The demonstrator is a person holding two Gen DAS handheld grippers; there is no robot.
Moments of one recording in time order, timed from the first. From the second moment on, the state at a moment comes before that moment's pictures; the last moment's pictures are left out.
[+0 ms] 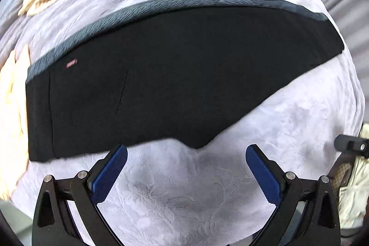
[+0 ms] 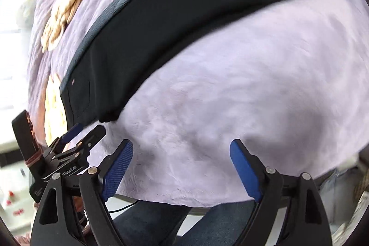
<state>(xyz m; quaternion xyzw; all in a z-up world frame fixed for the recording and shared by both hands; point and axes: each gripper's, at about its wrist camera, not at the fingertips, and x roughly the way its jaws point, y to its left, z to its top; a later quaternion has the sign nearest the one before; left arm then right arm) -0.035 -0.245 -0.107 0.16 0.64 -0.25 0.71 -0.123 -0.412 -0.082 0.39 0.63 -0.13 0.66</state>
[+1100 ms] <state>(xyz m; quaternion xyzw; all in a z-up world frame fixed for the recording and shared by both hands) 0.011 -0.457 -0.127 0.15 0.65 -0.12 0.74 -0.138 -0.760 -0.118 0.58 0.44 -0.17 0.67</state>
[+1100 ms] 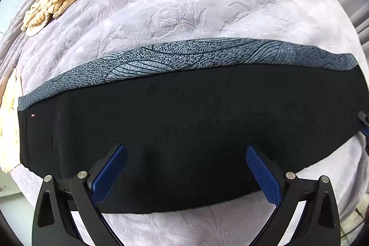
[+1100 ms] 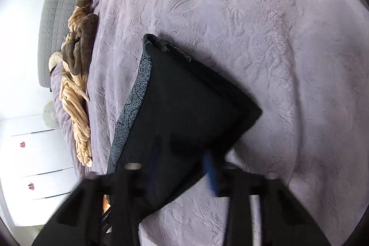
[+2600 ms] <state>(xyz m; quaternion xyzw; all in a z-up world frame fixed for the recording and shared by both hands) -0.011 -0.551 -0.101 0.11 0.59 -0.18 0.78 -0.143 -0.765 -0.150 0.59 0.40 -0.15 0.68</state>
